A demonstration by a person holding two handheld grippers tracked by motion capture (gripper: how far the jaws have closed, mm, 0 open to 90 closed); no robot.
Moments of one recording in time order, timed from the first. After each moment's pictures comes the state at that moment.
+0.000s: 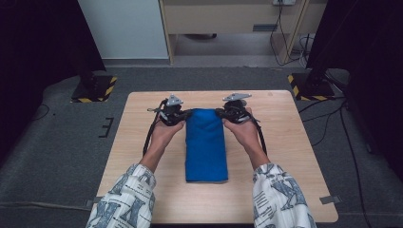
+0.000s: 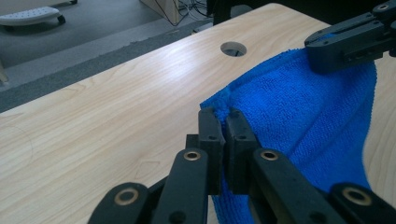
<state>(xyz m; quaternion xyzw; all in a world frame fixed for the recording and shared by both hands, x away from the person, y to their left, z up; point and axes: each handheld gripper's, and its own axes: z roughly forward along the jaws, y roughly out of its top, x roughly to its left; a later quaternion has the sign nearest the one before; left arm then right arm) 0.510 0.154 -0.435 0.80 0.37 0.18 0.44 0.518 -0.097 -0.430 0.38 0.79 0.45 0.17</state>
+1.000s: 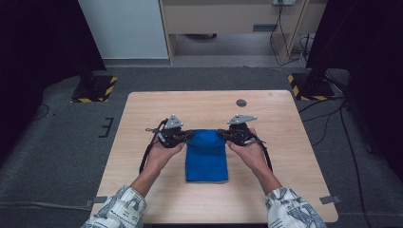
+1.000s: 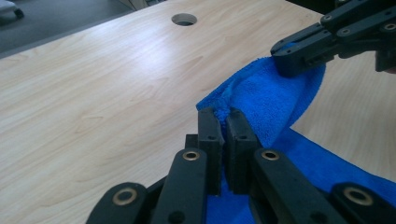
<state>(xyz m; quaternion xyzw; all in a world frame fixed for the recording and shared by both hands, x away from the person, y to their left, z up) 0.446 0.155 -0.455 0.81 0.33 0.15 0.45 0.461 -0.113 -0.466 0.36 0.80 0.46 0.13</state>
